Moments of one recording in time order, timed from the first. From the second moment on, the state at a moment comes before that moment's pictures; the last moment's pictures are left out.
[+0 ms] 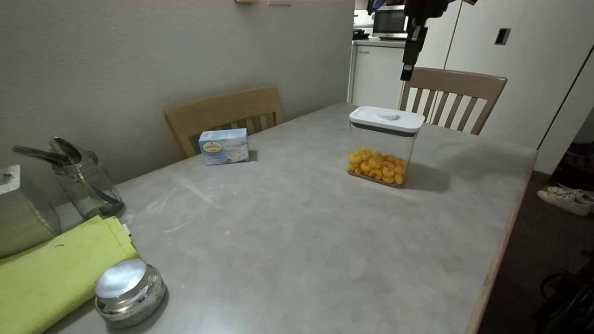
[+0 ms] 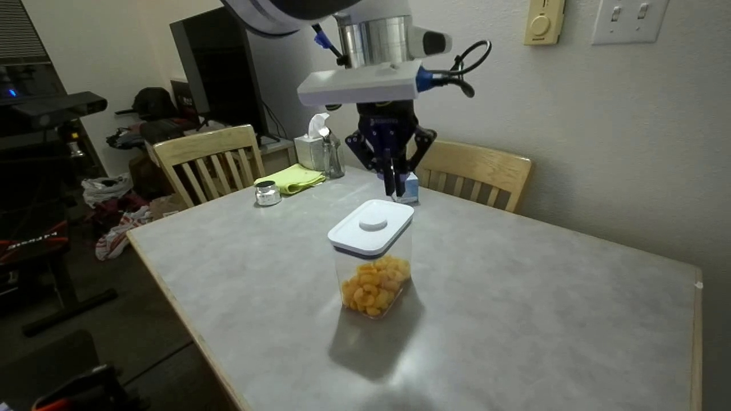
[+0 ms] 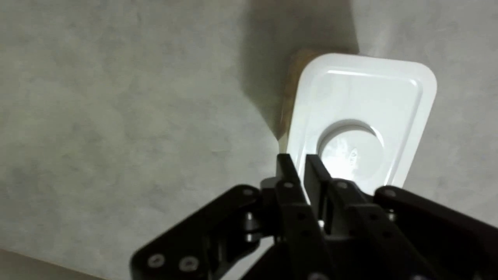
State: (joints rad) arm -0.20 0.21 -0.06 -1.95 -0.02 2.27 -0.59
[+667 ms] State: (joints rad) arm -0.18 0.21 -0.05 -1.97 0.03 2.32 -0.60
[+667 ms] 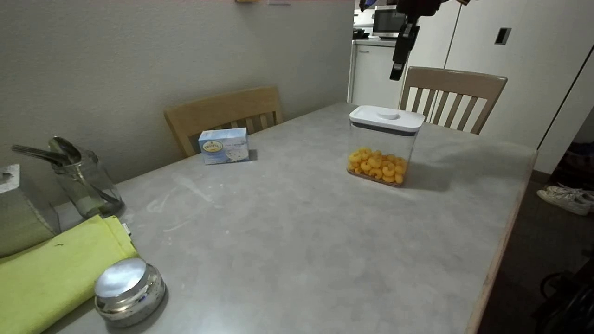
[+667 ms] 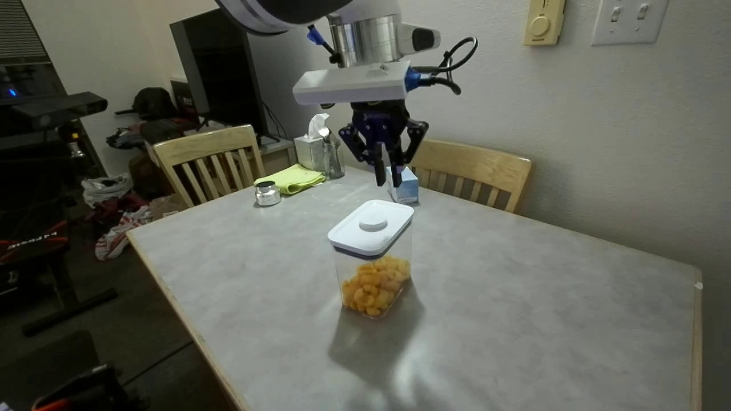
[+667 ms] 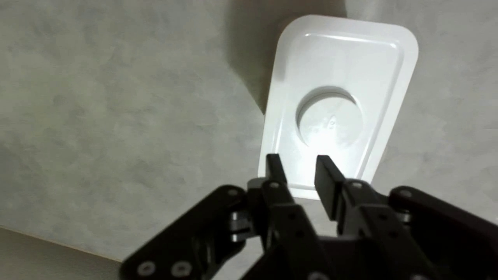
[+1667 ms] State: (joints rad) arm -0.18 0.33 -0.03 -1.95 0.08 2.32 -0.64
